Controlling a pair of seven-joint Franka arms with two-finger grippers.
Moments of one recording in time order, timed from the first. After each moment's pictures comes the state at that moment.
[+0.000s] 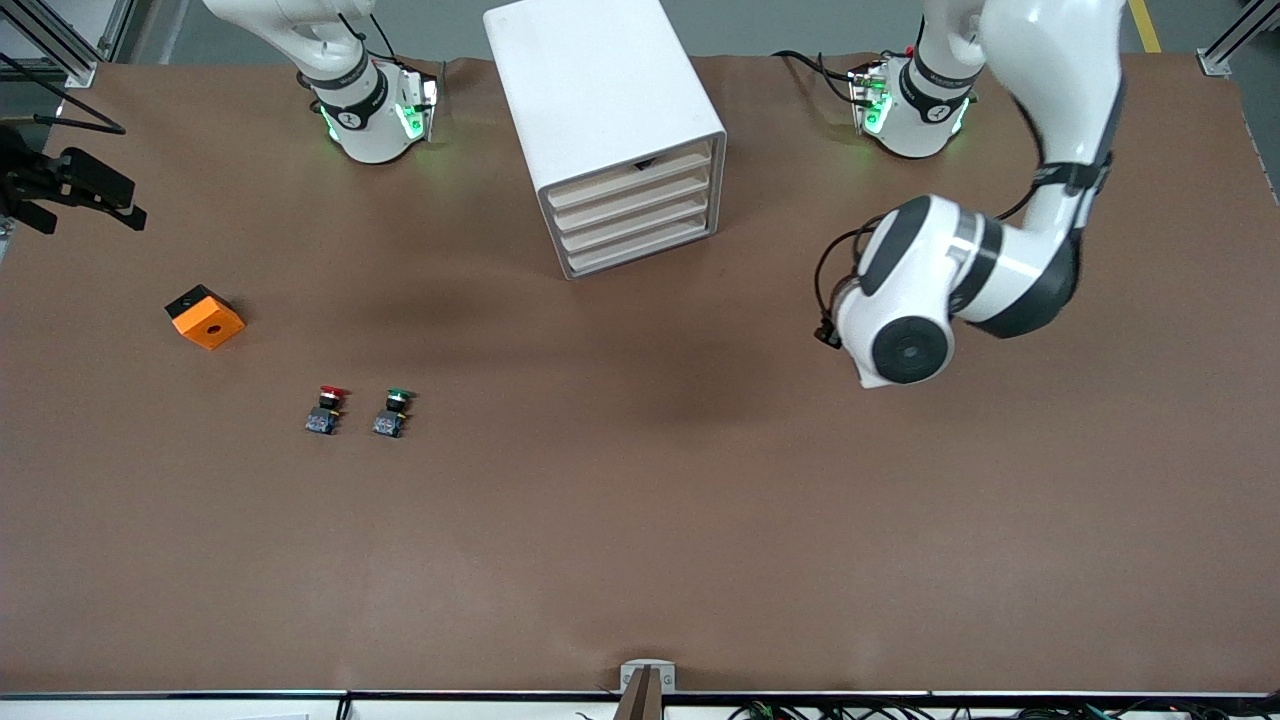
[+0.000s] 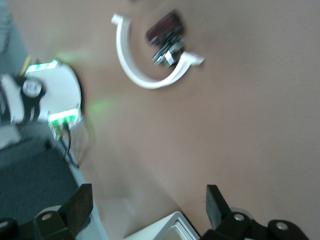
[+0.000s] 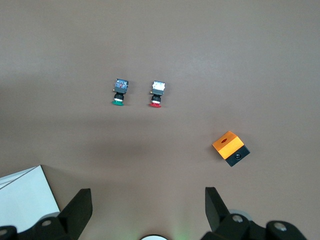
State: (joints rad) left arm -0.34 0.49 -0.13 -1.59 -0.14 1.41 -1.60; right arm 0.02 -0.10 -0.08 -1.62 0.01 1.47 -0.07
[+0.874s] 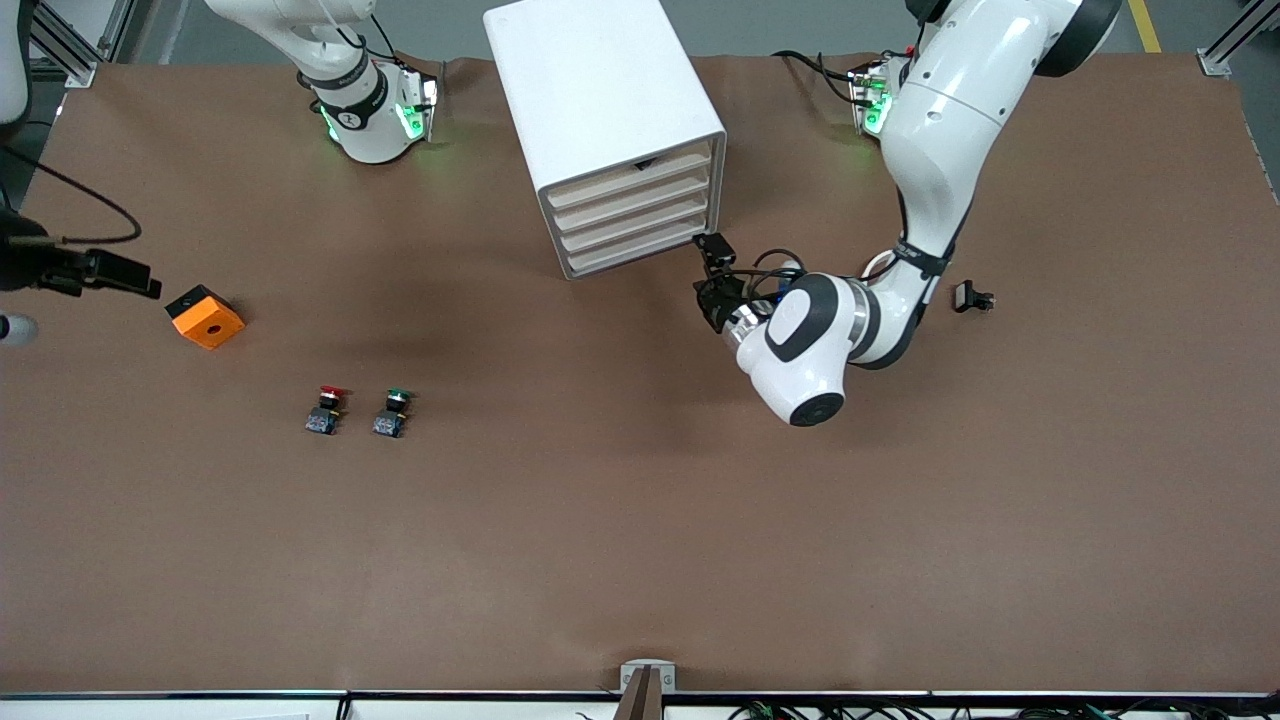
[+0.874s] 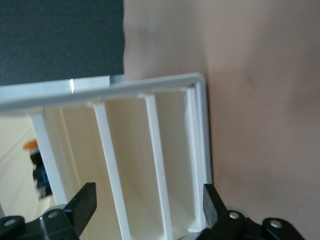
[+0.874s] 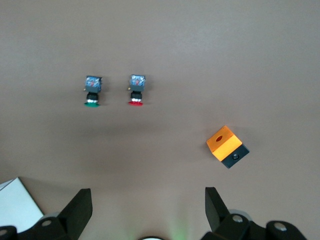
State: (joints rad) left arm -0.43 0.76 -0.13 -1.52 -0.79 1.49 -2.16; right arm -0.05 0.11 -0.09 -1.60 0.01 1.54 -0.07
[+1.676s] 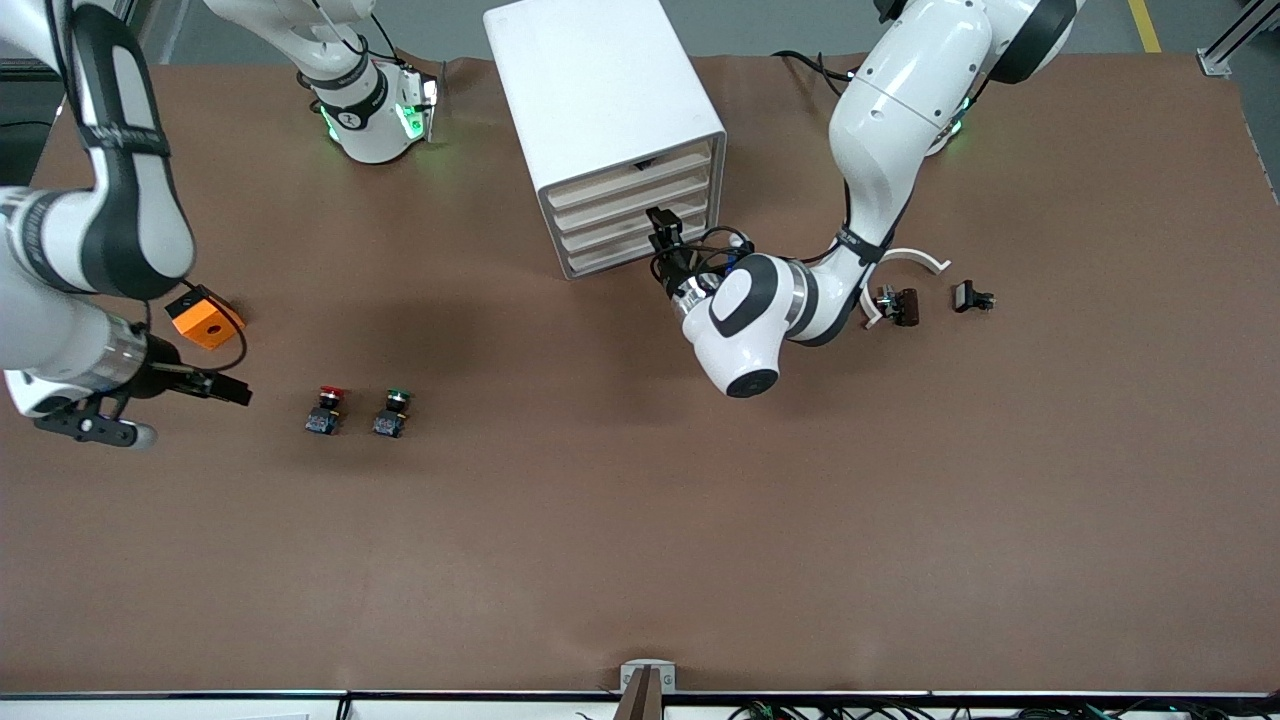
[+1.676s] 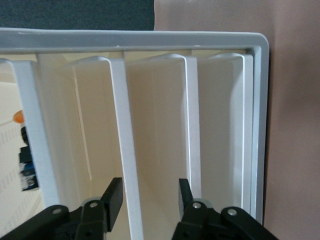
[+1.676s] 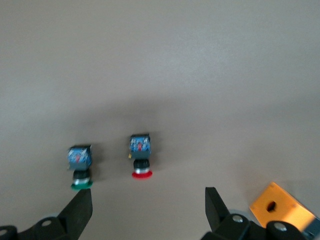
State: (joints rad) left arm -0.55 0.80 -0.13 -1.52 -0.87 1.48 -2.23; right arm -0.02 0.27 -0.08 -1.88 0.05 2.11 0.13
